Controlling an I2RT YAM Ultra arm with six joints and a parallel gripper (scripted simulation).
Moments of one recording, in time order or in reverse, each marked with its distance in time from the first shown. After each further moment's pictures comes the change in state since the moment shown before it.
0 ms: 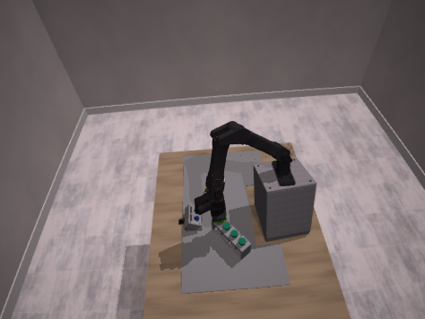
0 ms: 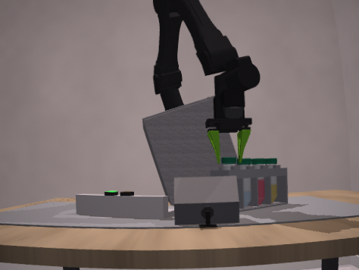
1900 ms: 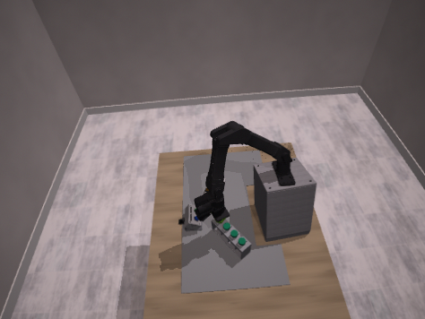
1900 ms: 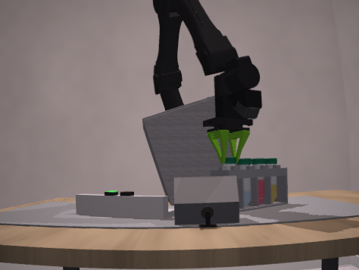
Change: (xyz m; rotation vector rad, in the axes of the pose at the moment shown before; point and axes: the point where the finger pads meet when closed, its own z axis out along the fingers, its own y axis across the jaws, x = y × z) arm 0.000 0.000 0.000 0.000 0.000 -0.415
